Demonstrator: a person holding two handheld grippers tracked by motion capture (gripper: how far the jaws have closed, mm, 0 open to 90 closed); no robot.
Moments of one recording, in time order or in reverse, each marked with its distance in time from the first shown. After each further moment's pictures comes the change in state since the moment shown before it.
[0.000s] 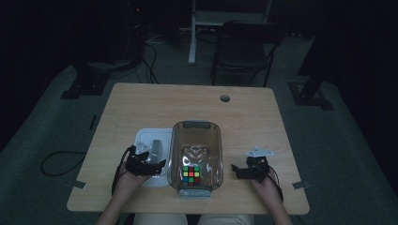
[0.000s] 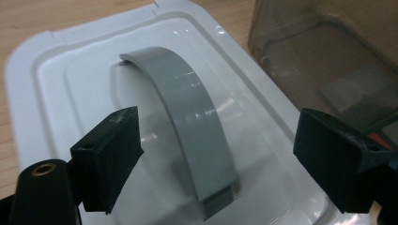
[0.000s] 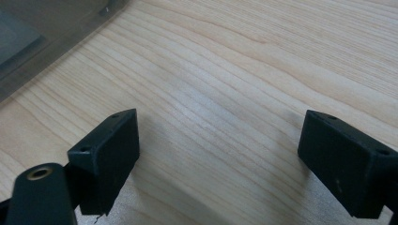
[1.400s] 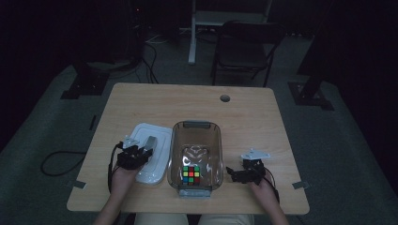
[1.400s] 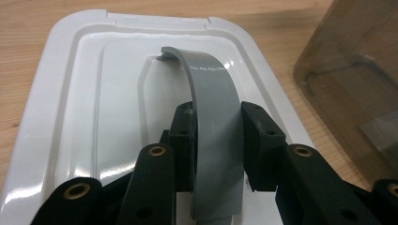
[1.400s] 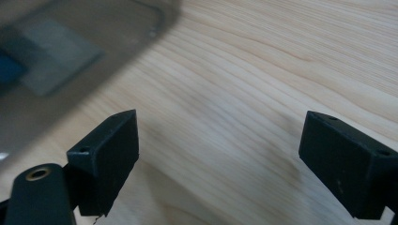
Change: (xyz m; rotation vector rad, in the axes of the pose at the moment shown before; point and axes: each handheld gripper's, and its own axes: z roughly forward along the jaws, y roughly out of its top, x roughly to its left) left arm 0.034 -0.001 -0.010 -0.079 0.050 -0.140; right arm 0.022 0.004 -0.004 -0.037 0.078 -0.014
